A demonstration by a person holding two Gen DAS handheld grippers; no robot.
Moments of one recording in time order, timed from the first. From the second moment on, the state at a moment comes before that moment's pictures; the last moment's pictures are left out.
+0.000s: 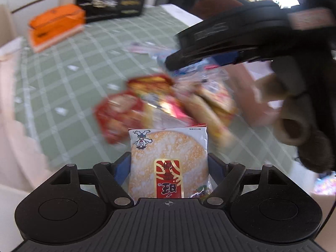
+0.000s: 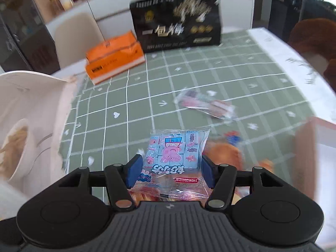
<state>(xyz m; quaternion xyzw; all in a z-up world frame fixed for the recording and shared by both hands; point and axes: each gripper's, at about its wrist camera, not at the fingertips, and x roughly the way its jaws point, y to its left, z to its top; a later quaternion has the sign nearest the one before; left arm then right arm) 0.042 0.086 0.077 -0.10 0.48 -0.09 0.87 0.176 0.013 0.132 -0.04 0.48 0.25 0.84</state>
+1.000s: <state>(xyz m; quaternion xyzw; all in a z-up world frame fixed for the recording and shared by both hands) 0.177 -0.067 0.118 -0.13 0.36 -0.22 0.89 0.006 -0.251 0.129 0.07 0.43 0.04 0.90</state>
